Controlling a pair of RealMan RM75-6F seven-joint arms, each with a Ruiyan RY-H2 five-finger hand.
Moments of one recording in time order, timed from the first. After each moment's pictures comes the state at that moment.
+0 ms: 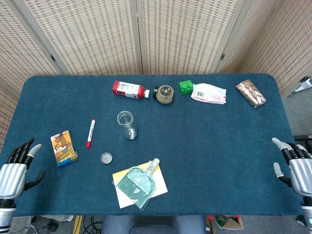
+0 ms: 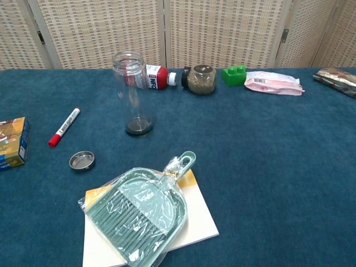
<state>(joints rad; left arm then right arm) -0.11 -1.14 -0.05 -1.62 1.55 1.51 0.08 0.04 -1.04 0.05 -1.64 -1.53 1.53 -0.01</state>
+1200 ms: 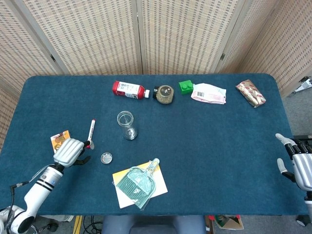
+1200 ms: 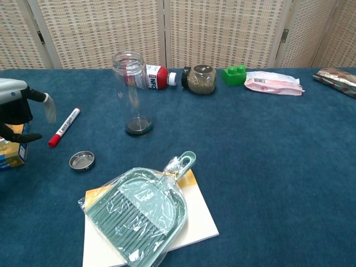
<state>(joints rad) -0.51 -1.31 -0.10 -1.43 1.51 1.03 0.03 0.07 -1.01 0.07 -1.63 -1.50 1.48 0.00</state>
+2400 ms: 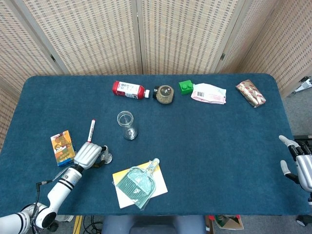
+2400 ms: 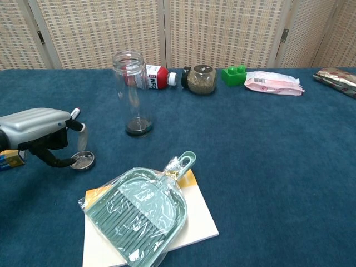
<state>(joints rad) -0.58 -1.51 -0.07 -1.32 1.40 0.97 0.16 0.06 -1.00 0.06 -1.59 -1.48 1.47 0.04</state>
